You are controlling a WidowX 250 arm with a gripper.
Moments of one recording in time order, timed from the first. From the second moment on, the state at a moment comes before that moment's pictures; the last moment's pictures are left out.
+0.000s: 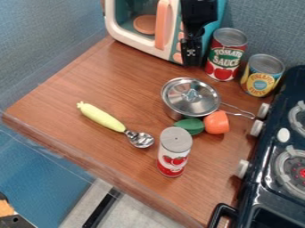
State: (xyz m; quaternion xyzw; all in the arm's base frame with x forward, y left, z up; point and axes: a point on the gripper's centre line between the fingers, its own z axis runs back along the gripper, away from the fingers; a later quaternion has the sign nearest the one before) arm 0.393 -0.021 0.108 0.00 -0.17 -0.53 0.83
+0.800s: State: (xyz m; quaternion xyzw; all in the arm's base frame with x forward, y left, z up) arm 0.347 -0.028 0.065 -0.01 -0.16 -0.42 0.90
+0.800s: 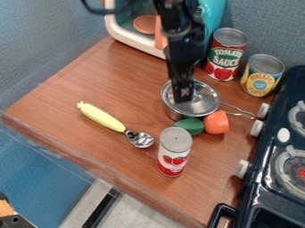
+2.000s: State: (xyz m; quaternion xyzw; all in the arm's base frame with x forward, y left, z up) arm 0.333 -0.063 0.009 -0.01 -0.13 -0.35 0.93
